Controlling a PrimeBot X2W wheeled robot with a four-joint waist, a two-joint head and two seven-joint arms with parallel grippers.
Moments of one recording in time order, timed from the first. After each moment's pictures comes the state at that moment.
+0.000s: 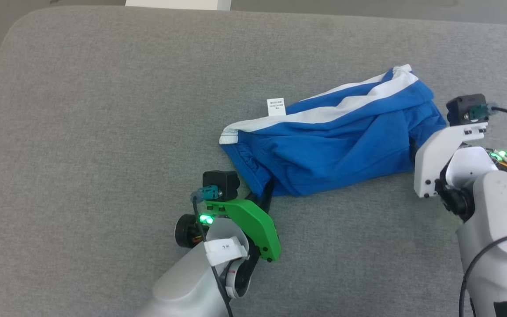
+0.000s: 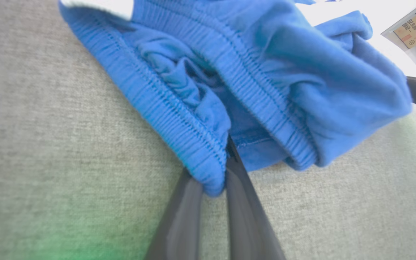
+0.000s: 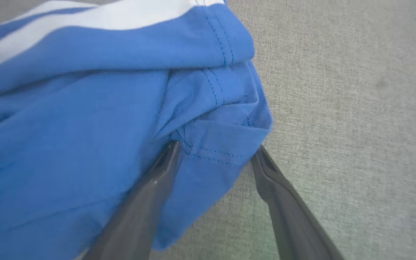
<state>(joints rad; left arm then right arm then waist) -0.53 0.09 -0.81 0.55 -0.89 0.19 -0.10 -0.56 -0.09 -0.12 0.49 -0.03 0.13 0.50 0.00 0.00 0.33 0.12</state>
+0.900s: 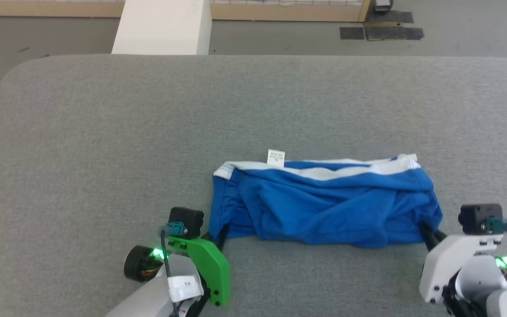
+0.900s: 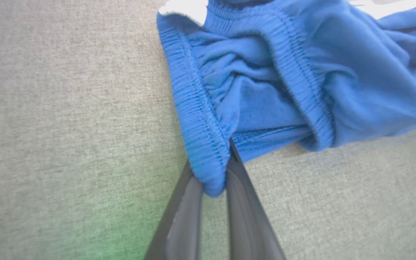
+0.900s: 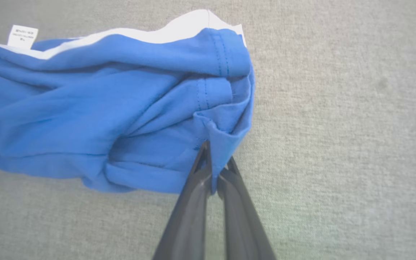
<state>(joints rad) -0.41 0.34 -0.89 0.37 -0.83 0.21 -0.02 -0.04 -0.05 -0.13 0.04 0.12 0.13 0.45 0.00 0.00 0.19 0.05</state>
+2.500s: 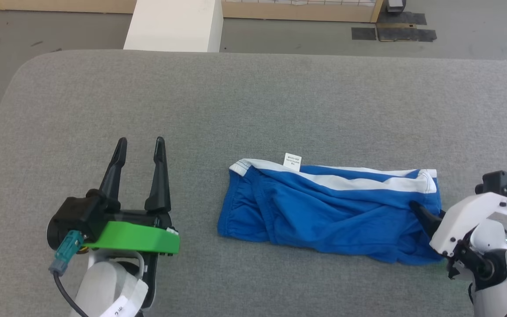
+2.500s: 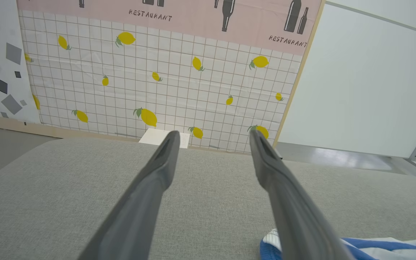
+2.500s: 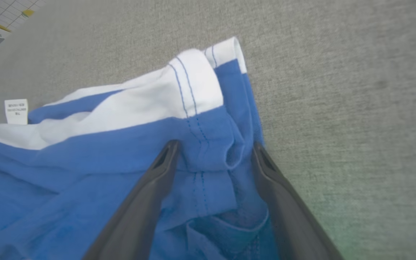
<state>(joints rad) -0.16 0.08 -0.09 0.00 -0.28 -0.06 -0.26 -0.28 -0.06 -0.26 0.37 0.37 0.13 0.60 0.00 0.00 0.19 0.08</state>
